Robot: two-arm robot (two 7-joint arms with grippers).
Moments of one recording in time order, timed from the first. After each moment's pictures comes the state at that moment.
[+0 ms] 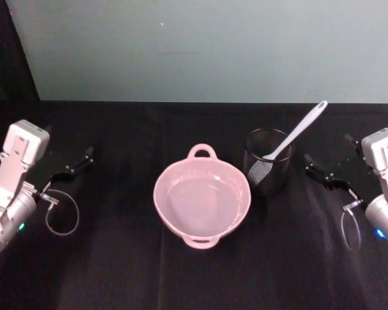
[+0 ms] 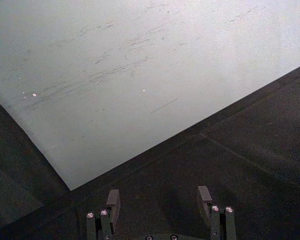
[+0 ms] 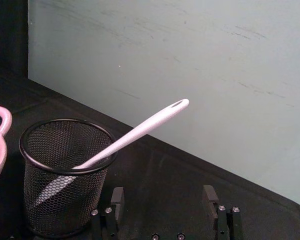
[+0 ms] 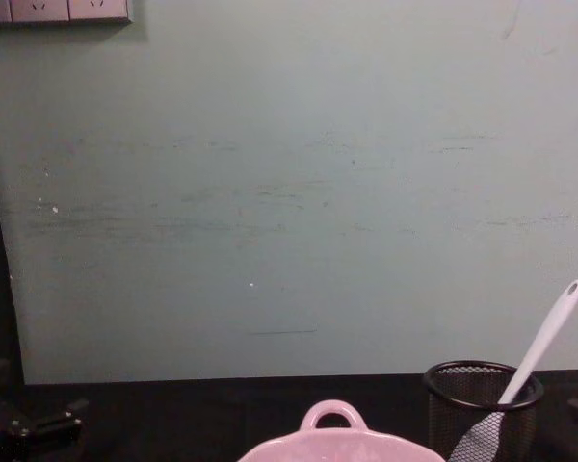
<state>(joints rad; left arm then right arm) -0.20 0.60 0.45 -1.41 -0.25 -0.12 0.03 0.20 0.60 -0.45 -1.41 0.25 -0.12 -0.03</state>
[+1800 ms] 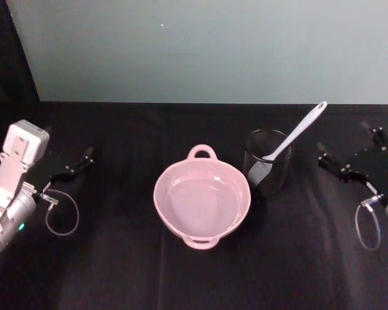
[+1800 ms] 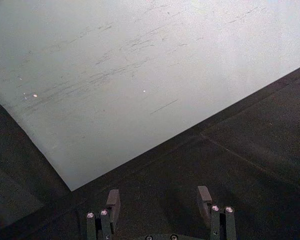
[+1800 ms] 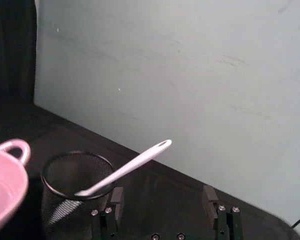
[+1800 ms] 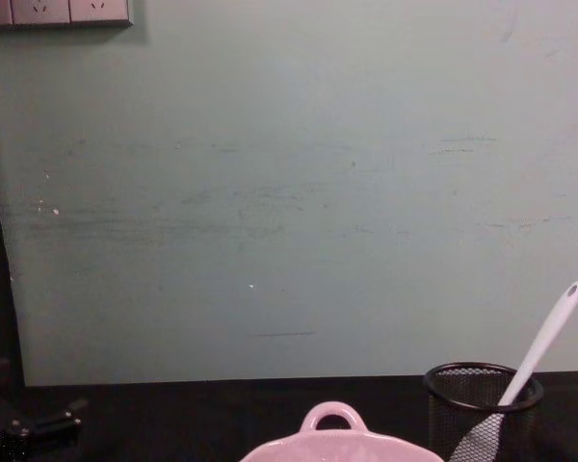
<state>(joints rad) -0.20 0.60 0.45 -1.41 -0.25 -0.12 0.03 0.07 0.67 -0.34 -1.63 0.27 -0.07 -0.03</state>
